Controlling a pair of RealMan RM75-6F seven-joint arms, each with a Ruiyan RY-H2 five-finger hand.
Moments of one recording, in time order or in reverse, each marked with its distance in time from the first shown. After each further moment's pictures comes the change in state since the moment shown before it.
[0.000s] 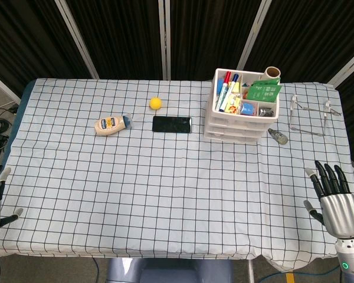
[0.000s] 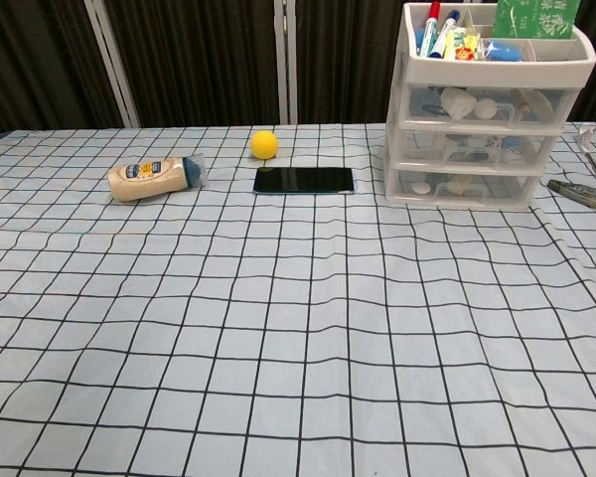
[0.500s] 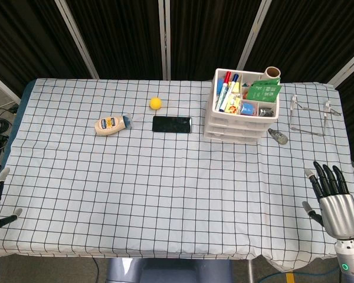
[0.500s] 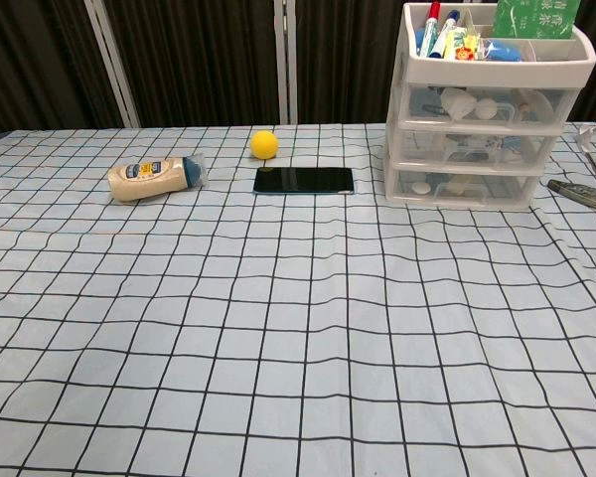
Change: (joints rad) left arm 0.008 0.006 0.004 -0.012 0.017 0.020 0.004; right arm -0.001 0.012 -0.005 -0.026 -0.006 0.000 0.010
